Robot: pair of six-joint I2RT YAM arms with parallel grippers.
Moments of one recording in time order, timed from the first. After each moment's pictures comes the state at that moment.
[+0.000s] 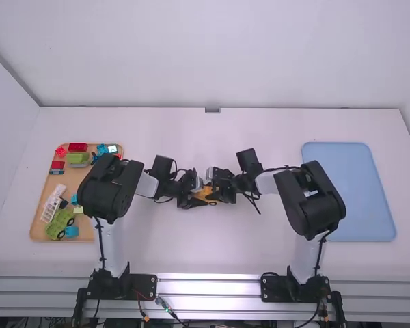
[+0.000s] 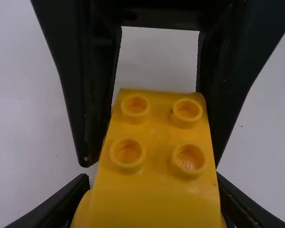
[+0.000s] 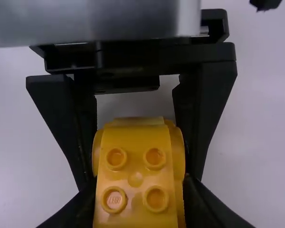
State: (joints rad) left arm -0.22 2.07 0.79 0.27 1.02 0.91; right arm 0.39 1.99 0.88 0.05 -0.90 -0.90
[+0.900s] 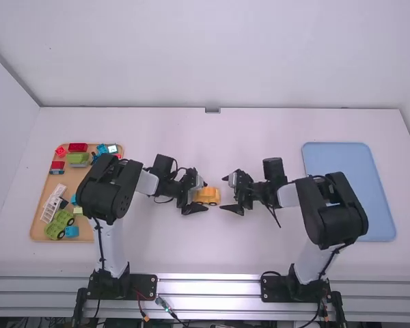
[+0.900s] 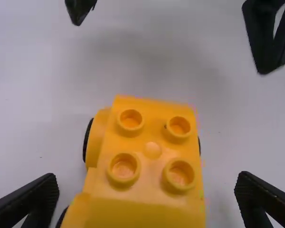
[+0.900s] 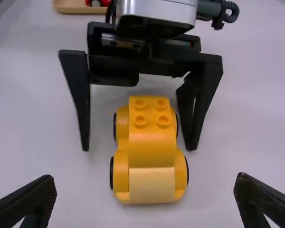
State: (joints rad) left arm -0.22 2.05 0.83 0.09 1.04 0.91; right arm 0.24 1.88 0.62 0.34 -1.06 -0.93
